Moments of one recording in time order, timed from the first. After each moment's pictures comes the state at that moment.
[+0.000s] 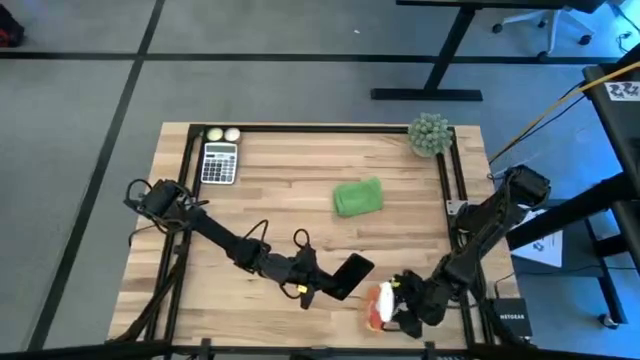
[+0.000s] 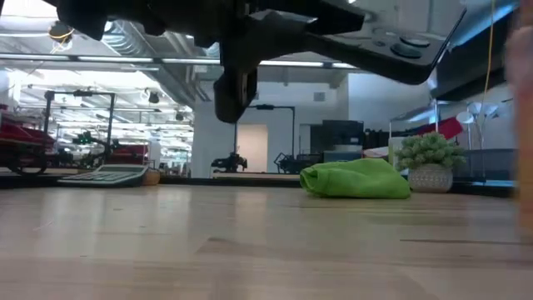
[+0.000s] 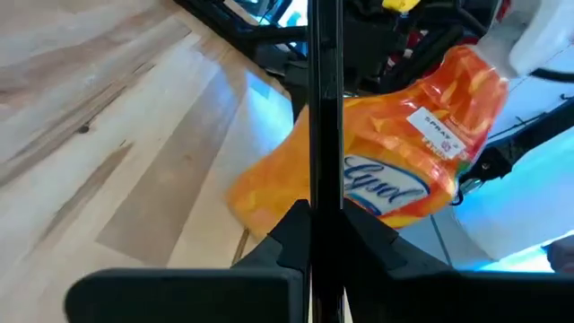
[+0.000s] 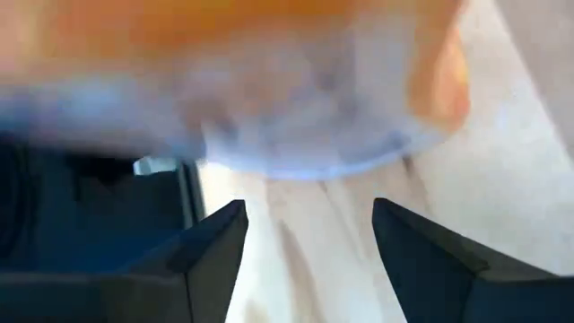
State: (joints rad) left arm -0.46 1.90 0.97 0.69 -0.32 -0.79; right arm 0.90 1.54 0.73 -0.13 0.21 1.22
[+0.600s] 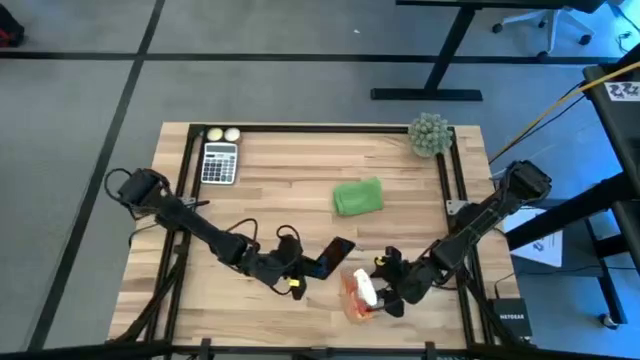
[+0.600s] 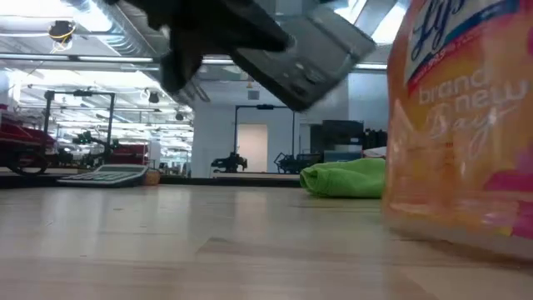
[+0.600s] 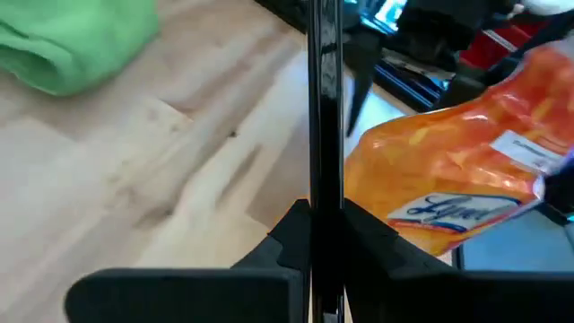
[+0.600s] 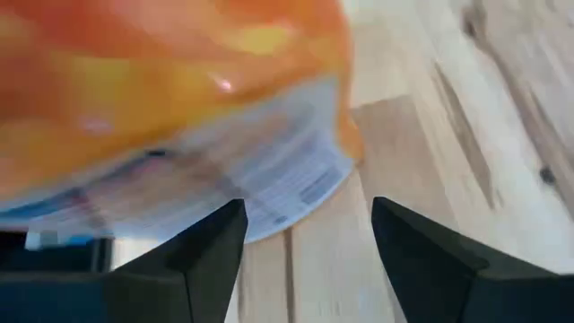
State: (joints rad) left arm -0.52 1.67 0.95 0.22 -0.61 -0.81; right arm 0.74 1.44 0.73 -0.16 0.33 0.84
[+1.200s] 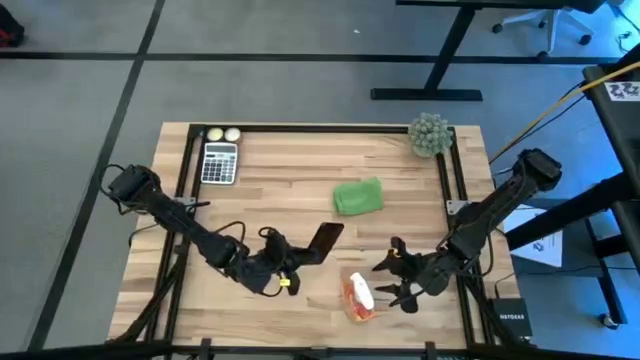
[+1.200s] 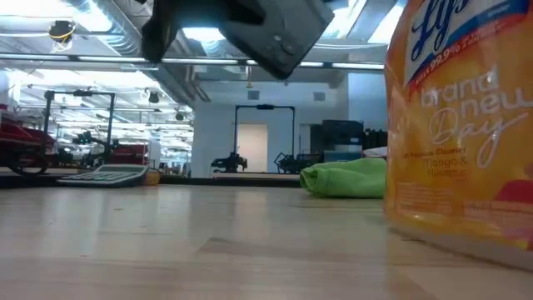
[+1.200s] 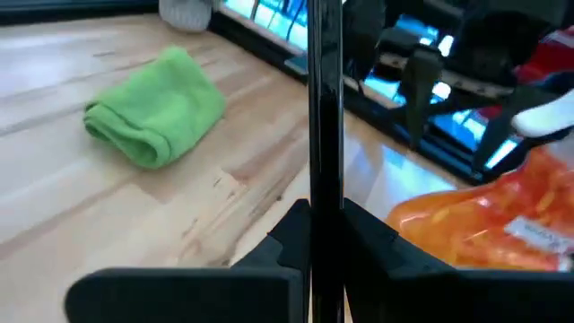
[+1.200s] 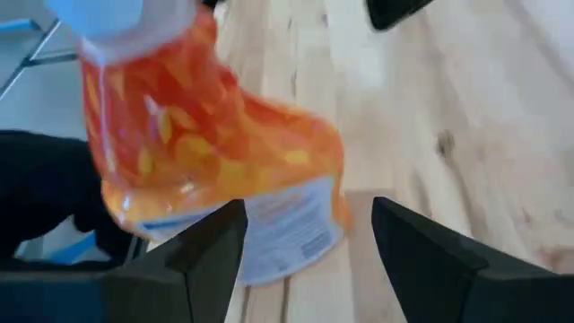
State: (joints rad) left arm -0.58 1.62 0.95 0.22 -0.87 -0.75; right arm 0.77 1.29 0.73 -0.14 0.46 0.62
